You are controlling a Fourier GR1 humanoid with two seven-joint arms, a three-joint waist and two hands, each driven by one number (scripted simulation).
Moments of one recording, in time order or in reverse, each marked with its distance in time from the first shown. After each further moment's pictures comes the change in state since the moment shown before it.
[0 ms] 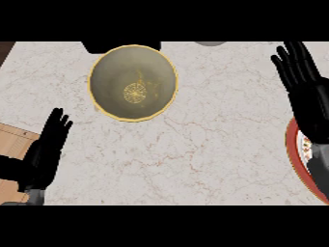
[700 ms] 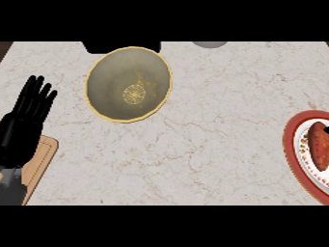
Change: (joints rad) left arm -0.124 0.079 0.084 -0.131 0.066 -0.063 0.065; right arm 0.240 -0.211 -0.295 0.498 0.063 -0.127 0.036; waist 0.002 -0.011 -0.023
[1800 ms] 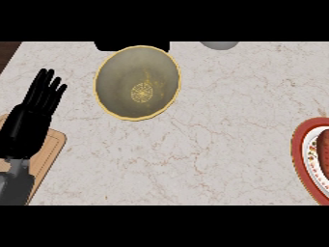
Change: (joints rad) left arm -0.064 -0.029 -0.001 0.036 -0.007 -0.043 0.024; right arm -0.369 -0.372 0.260 0.315 0.035 1.023 0.540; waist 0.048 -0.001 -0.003
